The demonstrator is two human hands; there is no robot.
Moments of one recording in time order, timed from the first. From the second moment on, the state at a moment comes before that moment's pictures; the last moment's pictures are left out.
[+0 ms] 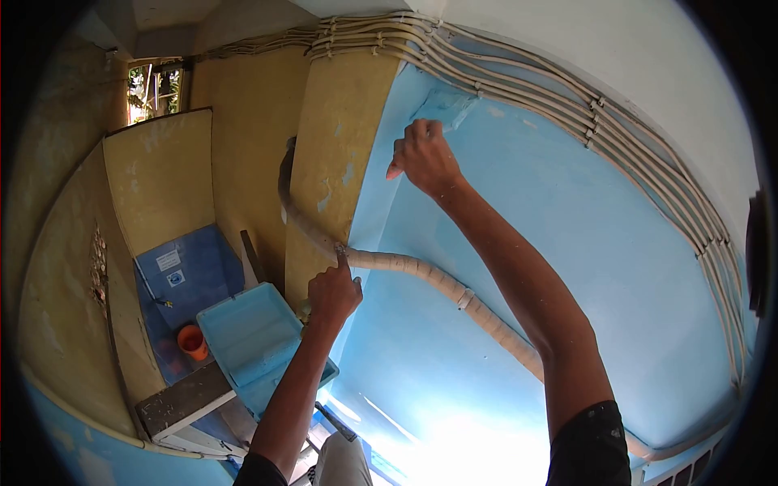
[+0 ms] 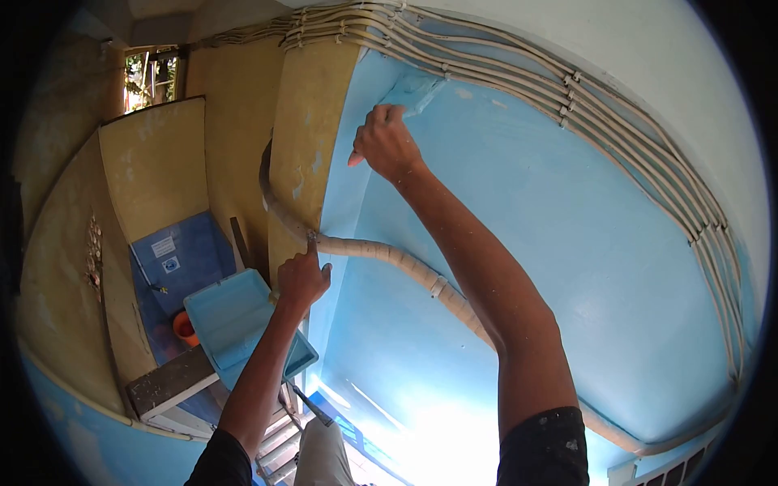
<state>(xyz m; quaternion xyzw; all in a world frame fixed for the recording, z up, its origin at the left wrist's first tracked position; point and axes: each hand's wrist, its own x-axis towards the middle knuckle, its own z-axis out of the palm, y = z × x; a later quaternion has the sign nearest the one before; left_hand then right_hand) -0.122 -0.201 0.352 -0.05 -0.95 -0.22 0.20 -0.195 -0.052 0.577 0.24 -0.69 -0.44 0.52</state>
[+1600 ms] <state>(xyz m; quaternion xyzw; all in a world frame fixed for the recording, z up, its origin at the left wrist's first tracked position) -0.121 -0.224 0.361 -0.06 -0.97 -0.17 0.16 -0.102 0.024 0.601 0.11 -0.63 0.25 0.73</state>
